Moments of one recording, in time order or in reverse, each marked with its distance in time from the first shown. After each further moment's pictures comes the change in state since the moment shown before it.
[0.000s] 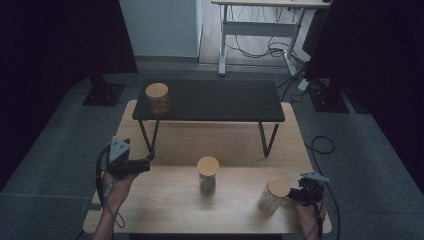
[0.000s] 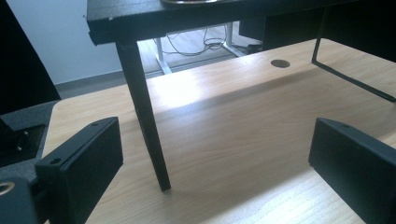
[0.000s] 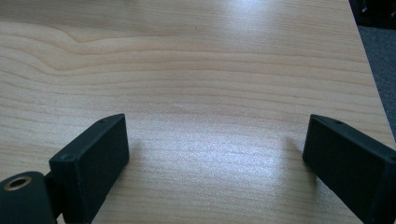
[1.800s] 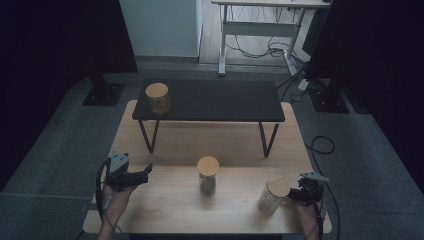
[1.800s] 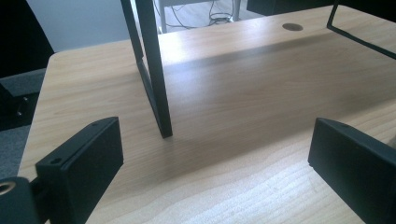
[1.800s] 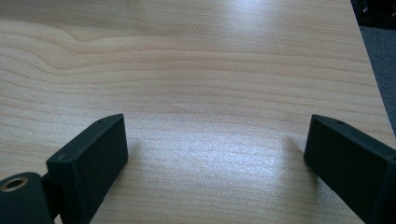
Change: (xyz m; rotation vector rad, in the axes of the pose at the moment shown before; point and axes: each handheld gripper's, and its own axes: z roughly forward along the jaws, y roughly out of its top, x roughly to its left) left arm 0.001 -0.045 0.000 0.094 0.015 -0.041; right arm 0.000 0.000 0.000 0.002 0.002 -0.005
